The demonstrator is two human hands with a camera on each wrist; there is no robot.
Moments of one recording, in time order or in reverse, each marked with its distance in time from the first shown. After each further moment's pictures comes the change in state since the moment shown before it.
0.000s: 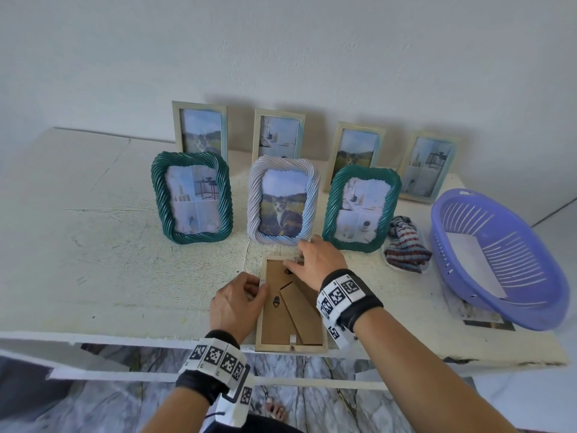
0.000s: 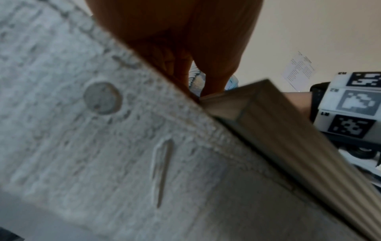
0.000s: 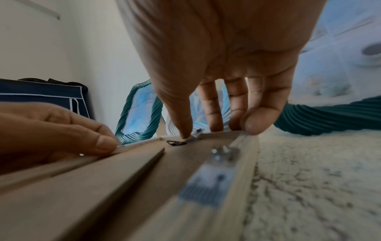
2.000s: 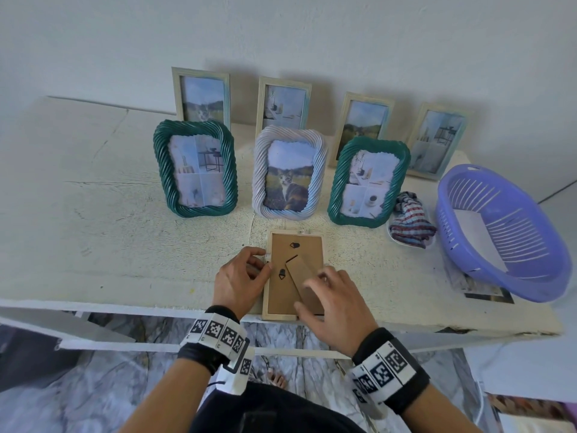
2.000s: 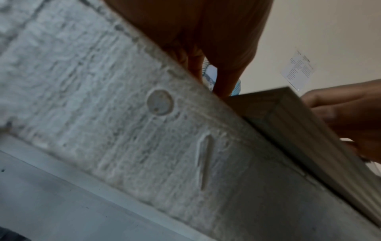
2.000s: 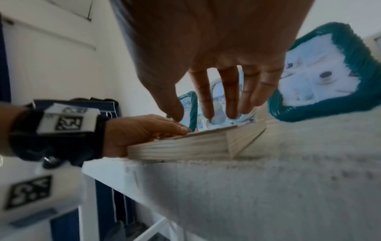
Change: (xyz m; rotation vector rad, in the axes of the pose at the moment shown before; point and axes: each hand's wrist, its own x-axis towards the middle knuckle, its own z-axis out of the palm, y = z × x) left_hand -0.004 -0.019 0.000 -0.129 -0.027 0.134; right_hand -0.127 -0.015 0.012 0.104 -0.019 -0.117
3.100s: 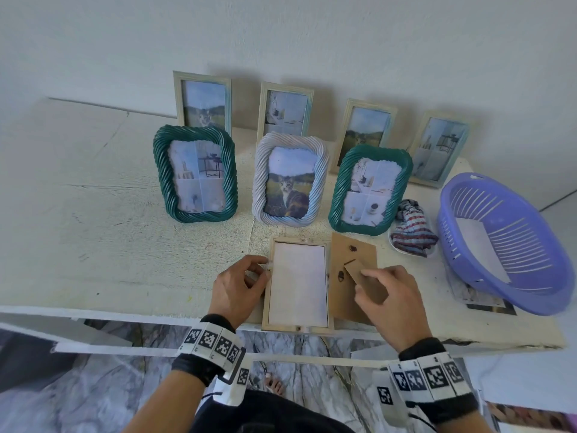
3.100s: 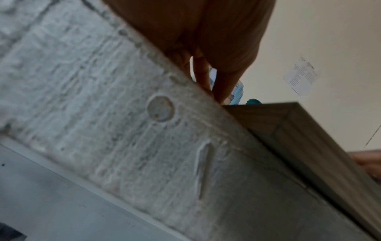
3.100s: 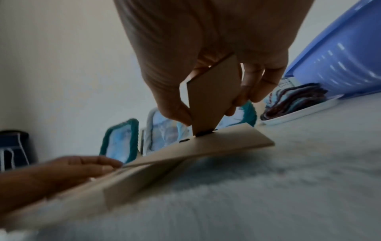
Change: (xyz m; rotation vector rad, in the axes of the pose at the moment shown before) left_hand 0.001 -0.004 -0.002 -0.031 -0.030 0.008; right_hand -0.012 0.062 -0.026 0.230 0.369 0.365
